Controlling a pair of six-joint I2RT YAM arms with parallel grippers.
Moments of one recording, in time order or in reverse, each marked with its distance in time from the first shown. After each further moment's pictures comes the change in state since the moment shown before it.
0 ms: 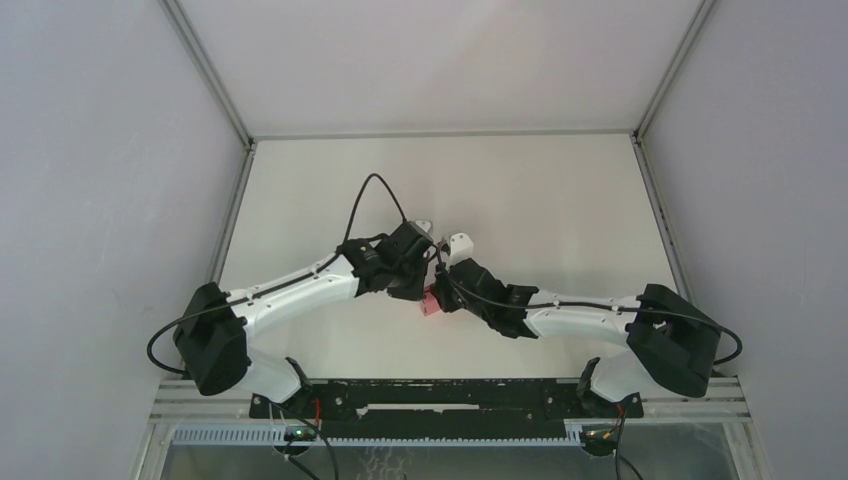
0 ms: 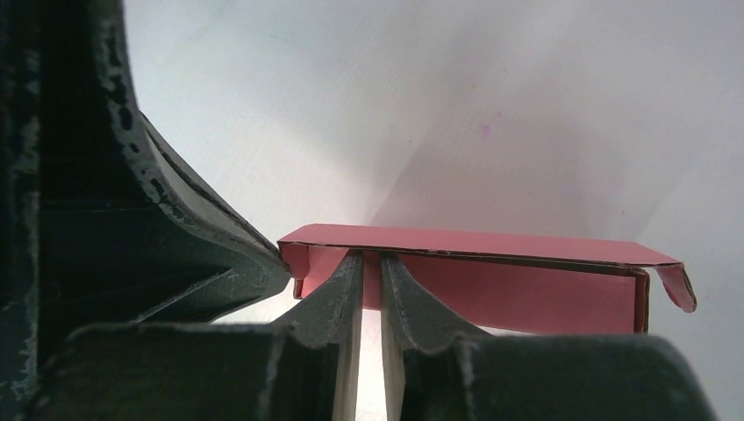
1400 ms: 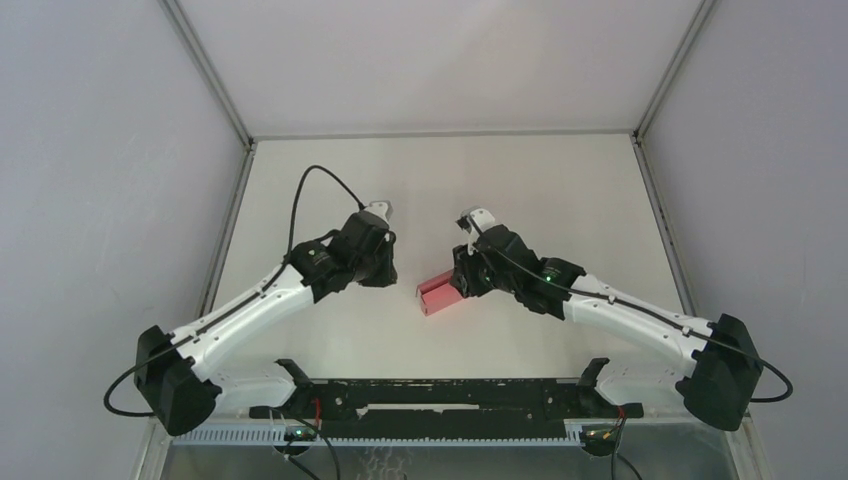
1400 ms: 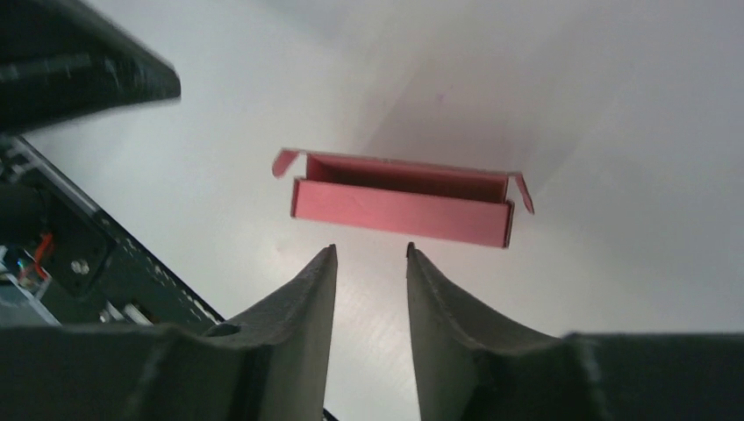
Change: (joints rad) left arm 0.120 -0.269 -0.062 -0.046 -0.064 0.022; right arm -0.156 -0.231 0.193 -0.477 -0.185 -0.119
